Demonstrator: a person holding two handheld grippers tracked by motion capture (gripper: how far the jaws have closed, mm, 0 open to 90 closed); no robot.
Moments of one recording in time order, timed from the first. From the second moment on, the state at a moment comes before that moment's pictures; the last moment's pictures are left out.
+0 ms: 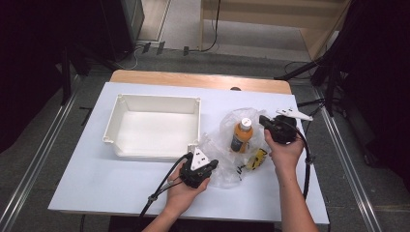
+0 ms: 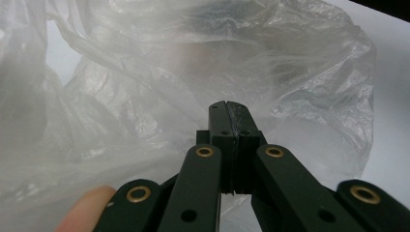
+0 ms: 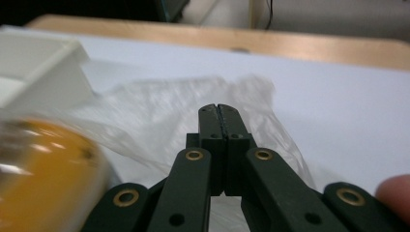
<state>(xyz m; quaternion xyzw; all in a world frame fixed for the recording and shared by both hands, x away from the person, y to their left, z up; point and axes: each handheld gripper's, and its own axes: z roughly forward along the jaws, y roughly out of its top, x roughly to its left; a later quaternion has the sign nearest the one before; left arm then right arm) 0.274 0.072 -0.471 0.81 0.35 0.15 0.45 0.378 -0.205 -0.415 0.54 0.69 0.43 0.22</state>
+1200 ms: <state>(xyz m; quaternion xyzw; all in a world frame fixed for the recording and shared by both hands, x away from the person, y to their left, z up) 0.275 0.069 -0.473 0.81 0.36 0.15 0.43 0.325 -0.204 -0.465 0.54 0.70 0.44 0.16</state>
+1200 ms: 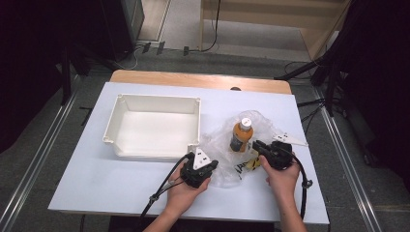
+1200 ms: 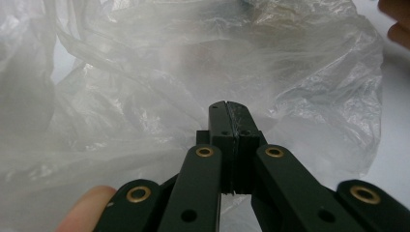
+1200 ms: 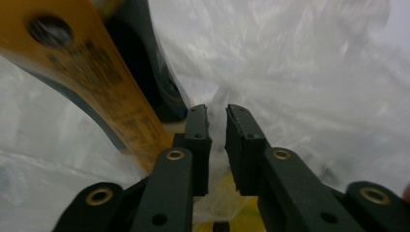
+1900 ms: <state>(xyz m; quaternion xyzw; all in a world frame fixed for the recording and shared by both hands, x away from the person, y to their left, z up) 0.275 0.072 -0.472 0.81 0.36 0.14 0.44 0.271 -0.151 -0.433 0.47 0.70 0.51 0.15</state>
